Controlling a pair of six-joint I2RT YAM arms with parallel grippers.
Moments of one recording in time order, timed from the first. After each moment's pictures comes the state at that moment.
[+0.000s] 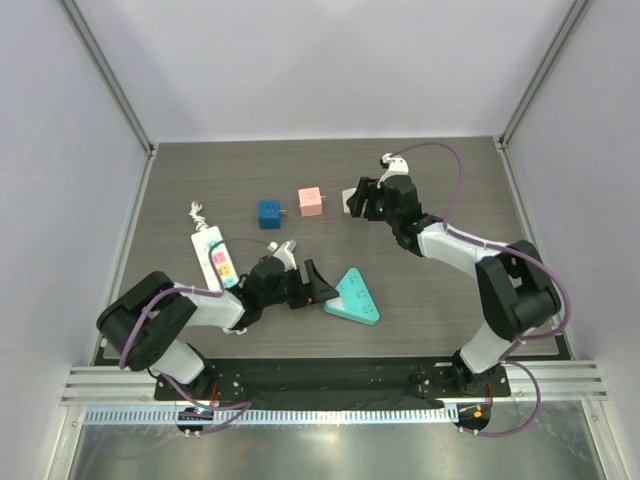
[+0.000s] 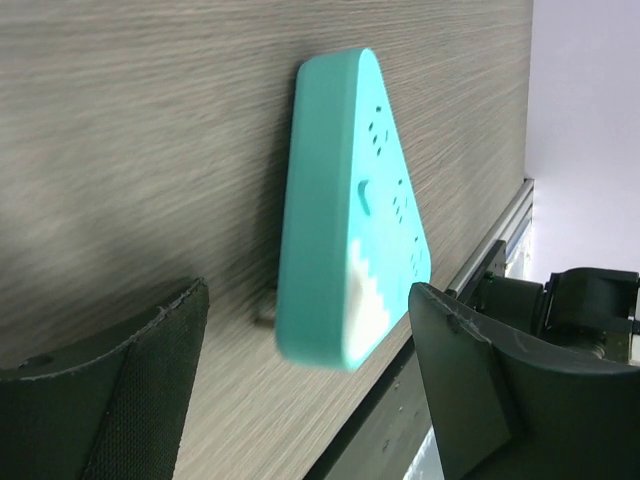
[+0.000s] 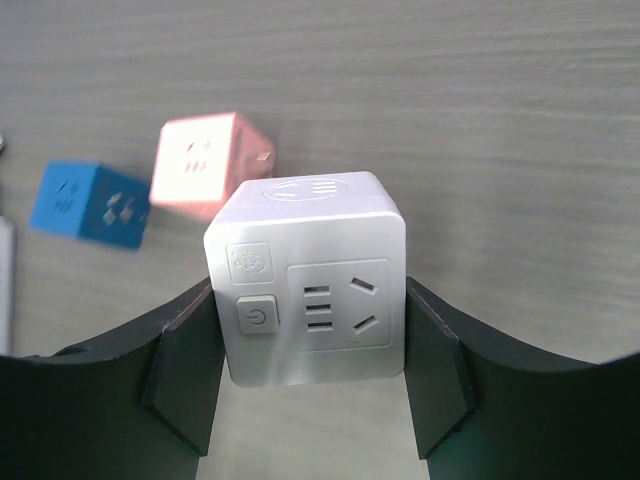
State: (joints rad) left arm -0.75 1.53 0.41 0.62 0.27 -0.97; right arm 0.45 1.60 0.96 0.21 0.03 0.40
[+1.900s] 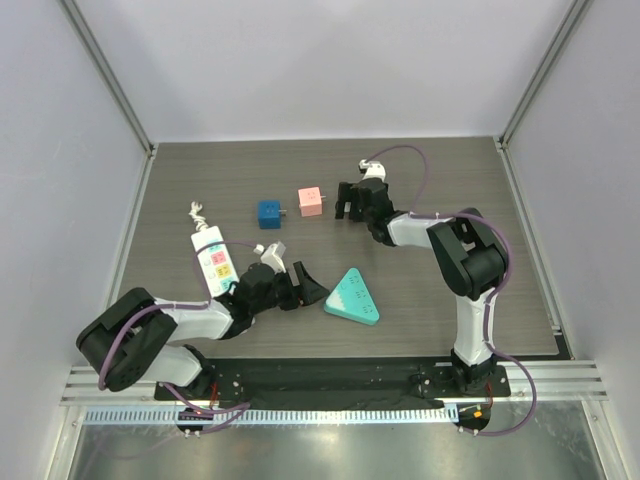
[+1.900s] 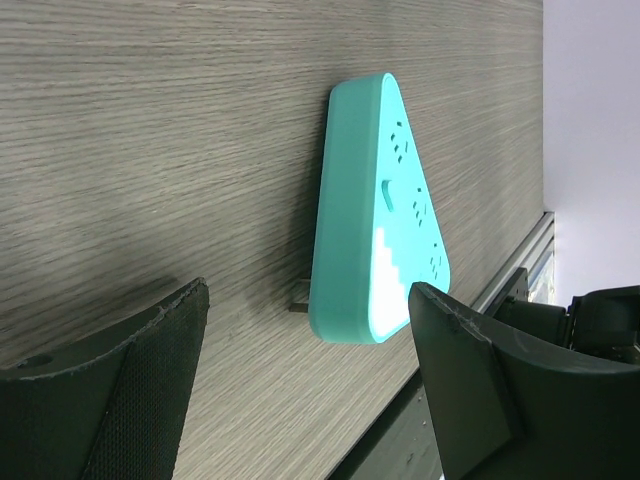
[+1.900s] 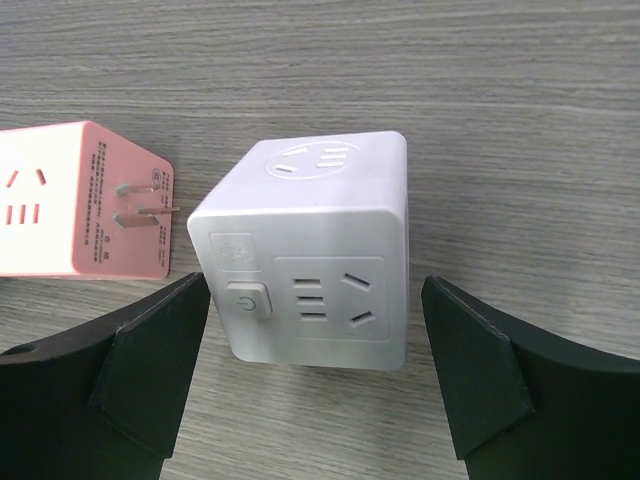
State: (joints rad) left arm -0.75 1.36 0.30 0.60 0.14 -0.94; right arm 0.49 2.00 1.14 0.36 0.19 0.36
